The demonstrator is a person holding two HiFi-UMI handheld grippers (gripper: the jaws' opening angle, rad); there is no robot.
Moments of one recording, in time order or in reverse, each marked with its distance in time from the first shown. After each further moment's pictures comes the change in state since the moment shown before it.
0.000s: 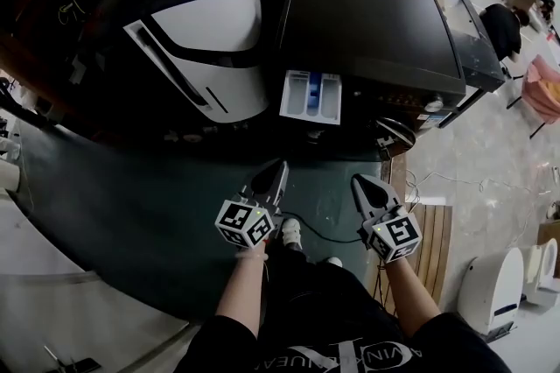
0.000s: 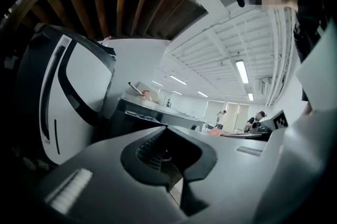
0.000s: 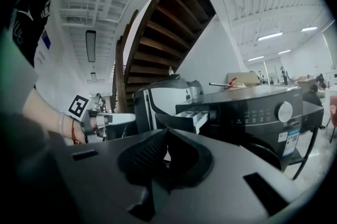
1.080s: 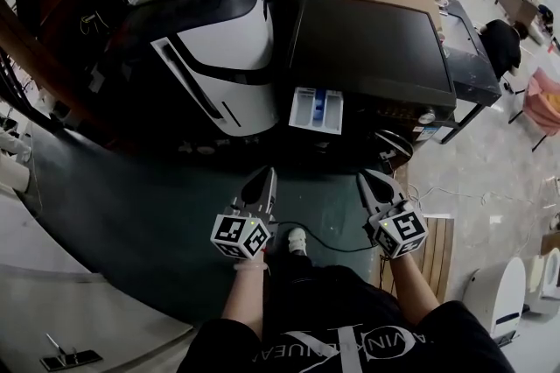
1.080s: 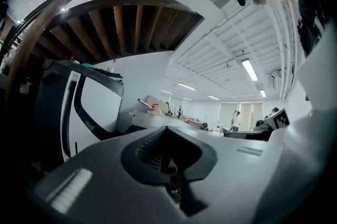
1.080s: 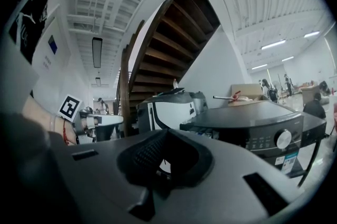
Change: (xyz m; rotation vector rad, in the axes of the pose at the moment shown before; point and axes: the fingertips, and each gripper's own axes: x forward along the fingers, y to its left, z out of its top) left arm -0.059 -0.023 0.082 0.079 -0.093 0.149; right arm -0.025 0.015 0.081 -0.040 -0.094 0.026
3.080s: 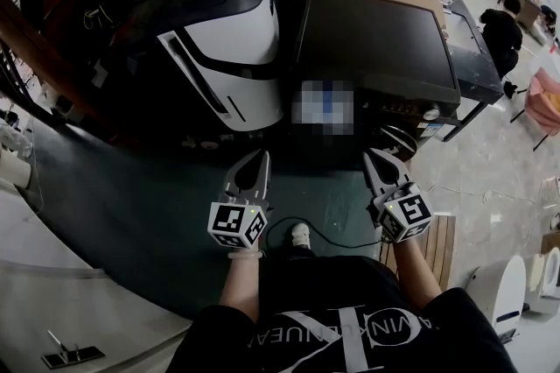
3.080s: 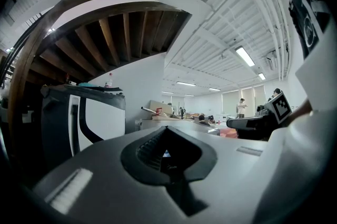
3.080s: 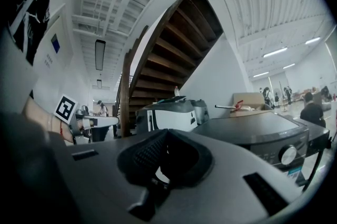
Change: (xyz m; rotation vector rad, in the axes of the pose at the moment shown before) left arm -0.008 0.017 0.039 0.185 -0.009 0.038; right arm 0.019 0.004 0.036 -0.039 -0.068 -0.001
